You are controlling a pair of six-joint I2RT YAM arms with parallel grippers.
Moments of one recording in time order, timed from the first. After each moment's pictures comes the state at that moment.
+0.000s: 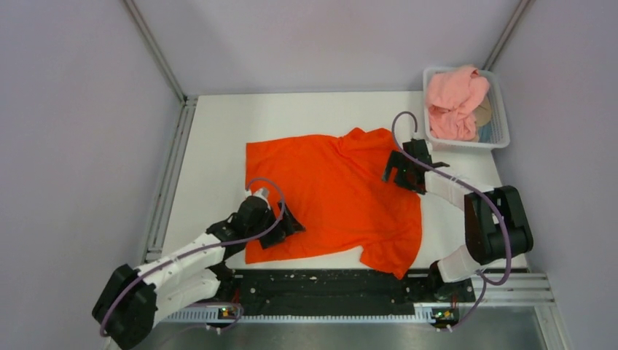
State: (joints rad) left arm -0.64 0.99 0.33 -0.11 0.16 -1.03; right arm 0.23 1.54 0.81 -0.22 0.12 0.52
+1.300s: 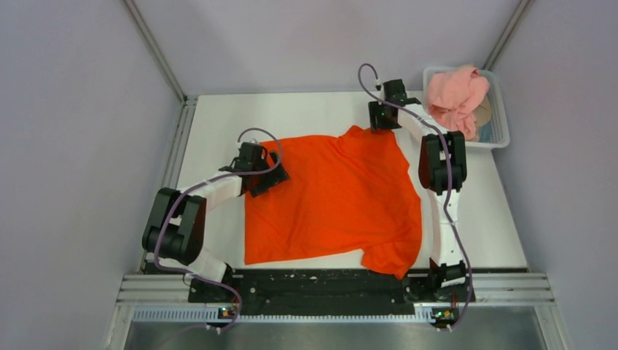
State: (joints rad) left arm -0.29 1.56 0.81 -0.14 0.07 -0.73; right arm 0.19 2.36 1.98 -0.51 -0.01 0.05
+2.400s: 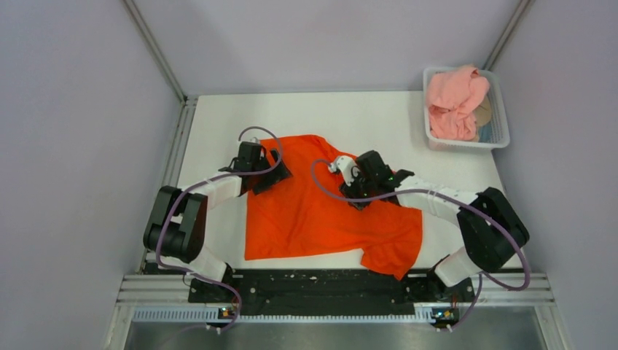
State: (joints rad) left arm -0.28 1.59 0.80 -0.06 0.13 -0.73; right arm 0.64 1.53 0.90 -0.26 -0.16 -0.29
